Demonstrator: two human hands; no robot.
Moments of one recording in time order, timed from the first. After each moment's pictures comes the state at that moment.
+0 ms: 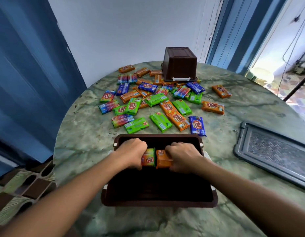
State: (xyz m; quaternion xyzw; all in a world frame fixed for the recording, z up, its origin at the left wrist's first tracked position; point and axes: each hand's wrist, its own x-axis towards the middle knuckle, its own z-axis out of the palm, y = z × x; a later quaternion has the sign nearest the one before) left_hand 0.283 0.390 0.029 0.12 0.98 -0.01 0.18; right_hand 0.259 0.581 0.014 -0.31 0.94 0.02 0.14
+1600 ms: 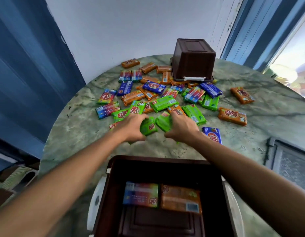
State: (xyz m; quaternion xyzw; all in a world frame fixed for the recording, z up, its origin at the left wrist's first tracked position) left_hand 0.131 0.339 0.000 0.03 0.98 0.17 0.10; right_hand 0.086 0.528 -0.009 -0.18 0.97 -0.11 0.09
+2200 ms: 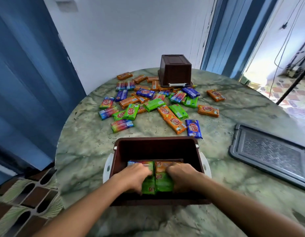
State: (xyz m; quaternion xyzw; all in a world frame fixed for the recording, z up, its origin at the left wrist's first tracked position) left_hand 0.322 0.398 -0.015 0.21 0.95 0.02 0.25; right_hand 0.299 0.590 -0.010 -0.32 0.92 0.03 0.23
